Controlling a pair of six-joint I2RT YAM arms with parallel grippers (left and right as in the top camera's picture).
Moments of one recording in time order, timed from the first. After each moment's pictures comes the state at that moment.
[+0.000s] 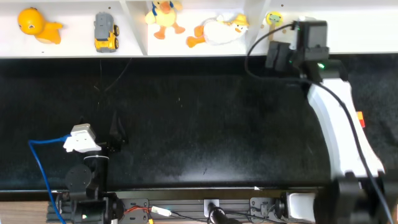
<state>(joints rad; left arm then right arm) 0.08 0.01 0.02 -0.09 0.00 -0.21 0.03 1.51 1.27 -0.66 0.08 0.23</state>
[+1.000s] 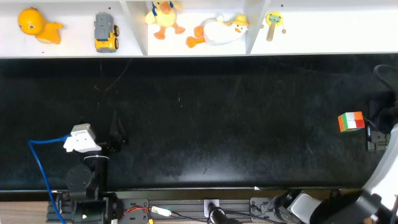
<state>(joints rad) 0.08 0.01 0.02 -0.09 0.00 -0.21 -0.71 1.47 1.27 -1.10 0.01 0.82</state>
